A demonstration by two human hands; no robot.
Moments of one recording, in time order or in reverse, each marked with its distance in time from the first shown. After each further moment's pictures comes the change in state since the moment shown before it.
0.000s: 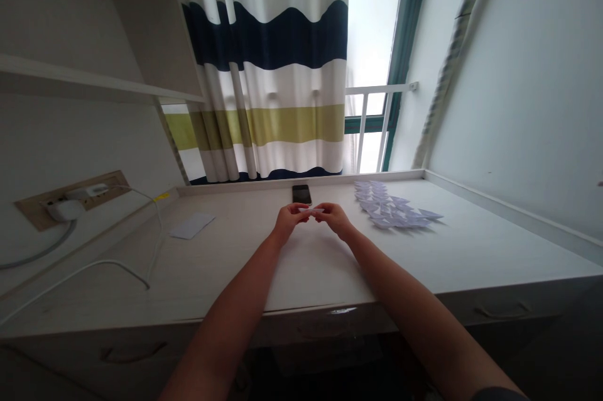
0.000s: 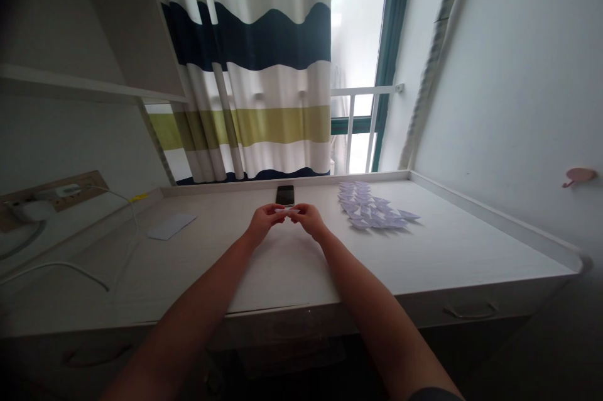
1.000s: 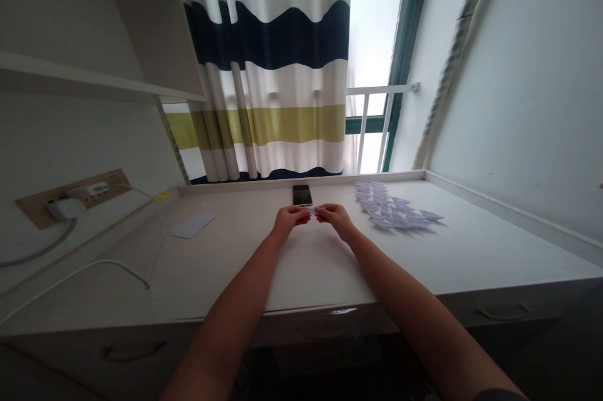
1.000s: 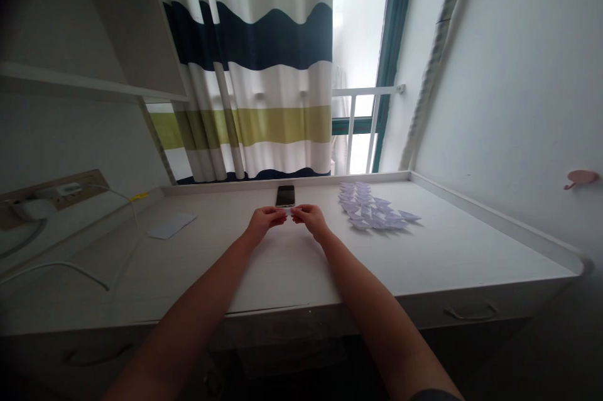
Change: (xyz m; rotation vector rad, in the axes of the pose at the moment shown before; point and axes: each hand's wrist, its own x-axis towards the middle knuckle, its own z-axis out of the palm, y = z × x) left_hand -0.003 0.005 -0.002 -0.093 0.020 -0.130; right_hand 0.001 0.001 -0.001 0.193 0.059 0.126
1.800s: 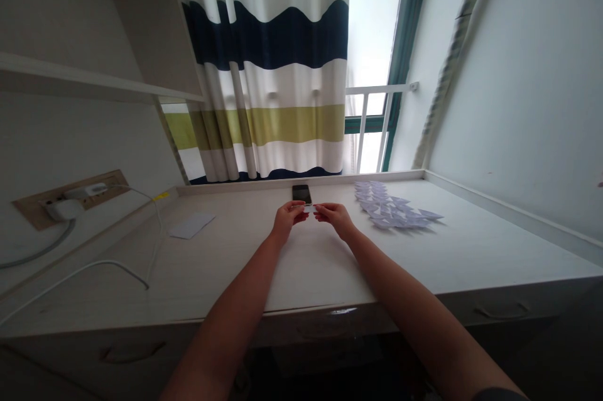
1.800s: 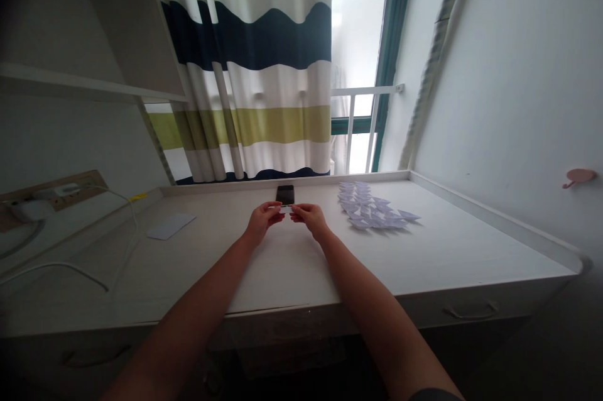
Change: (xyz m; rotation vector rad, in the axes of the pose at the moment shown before) left_hand 0.002 -0.001 0.000 -0.025 0.037 0.074; right_hand -0.001 -0.002 0.001 0.085 0.027 0.030
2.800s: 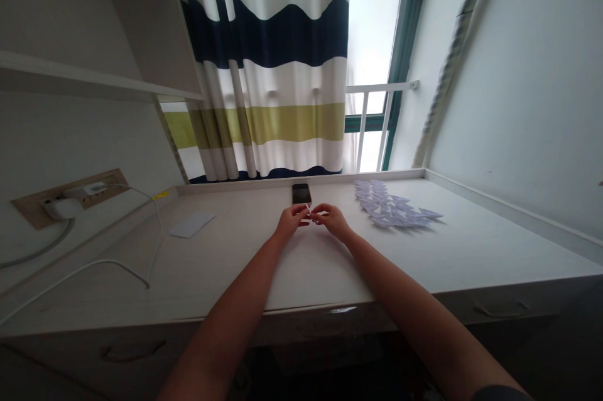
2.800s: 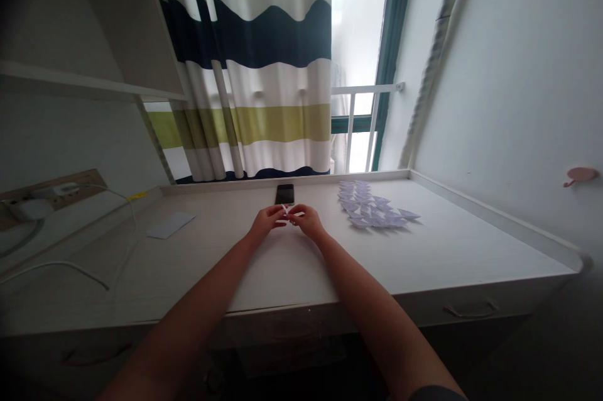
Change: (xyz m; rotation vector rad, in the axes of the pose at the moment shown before) left_hand -0.003 -0.007 0.003 0.127 -0.113 0.006; right_hand 0.003 0.016 -0.001 -0.389 -0.037 -0.202
